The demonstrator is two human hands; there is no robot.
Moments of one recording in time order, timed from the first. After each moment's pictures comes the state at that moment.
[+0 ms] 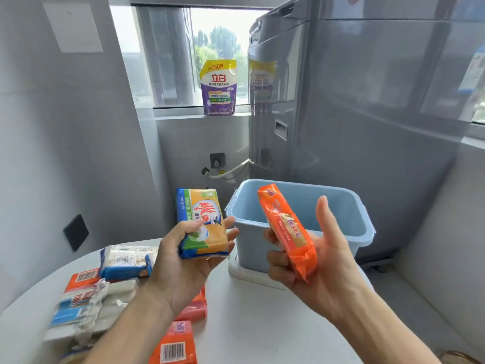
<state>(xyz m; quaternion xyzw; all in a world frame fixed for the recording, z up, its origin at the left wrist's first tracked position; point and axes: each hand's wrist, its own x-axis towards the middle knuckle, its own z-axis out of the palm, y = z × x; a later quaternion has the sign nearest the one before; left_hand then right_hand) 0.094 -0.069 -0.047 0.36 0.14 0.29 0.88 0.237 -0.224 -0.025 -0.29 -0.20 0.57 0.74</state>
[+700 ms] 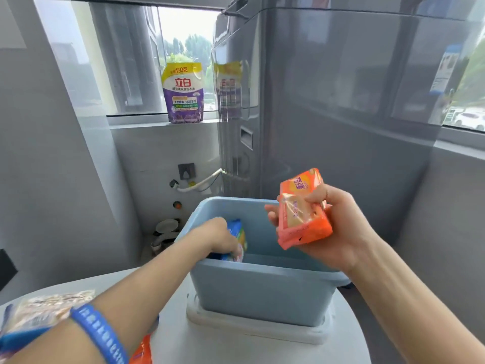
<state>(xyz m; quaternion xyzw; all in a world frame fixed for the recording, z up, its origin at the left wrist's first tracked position) 0.284 -0.019 -0.038 0.87 0.40 -0.07 0.27 0.388 -0.205 -0.006 -0.39 -0.15 0.51 0.75</state>
